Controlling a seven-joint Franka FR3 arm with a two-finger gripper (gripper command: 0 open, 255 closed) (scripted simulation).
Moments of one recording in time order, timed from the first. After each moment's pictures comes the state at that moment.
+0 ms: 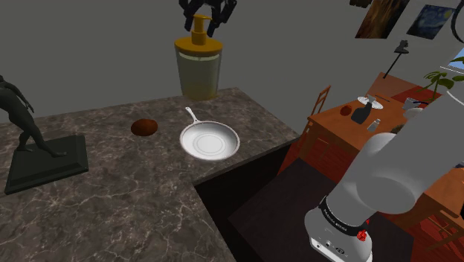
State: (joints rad) arm 0.16 -0.21 0.16 -1.73 0.11 1.80 0.50
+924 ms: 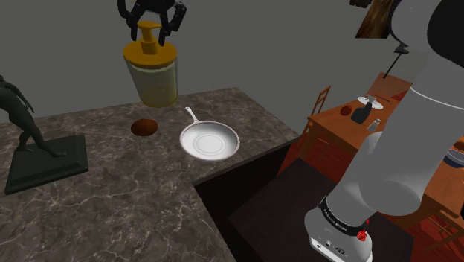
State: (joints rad) arm 0.25 0.06 0.28 -1.50 0.00 1.84 0.72
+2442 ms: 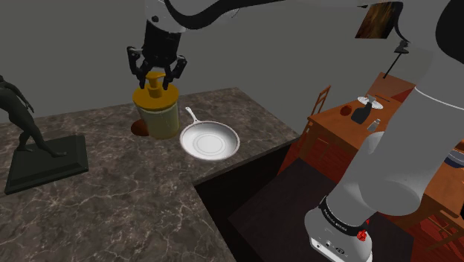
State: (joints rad) arm 0.24 0.03 0.28 -1.85 0.01 2.16 0.71
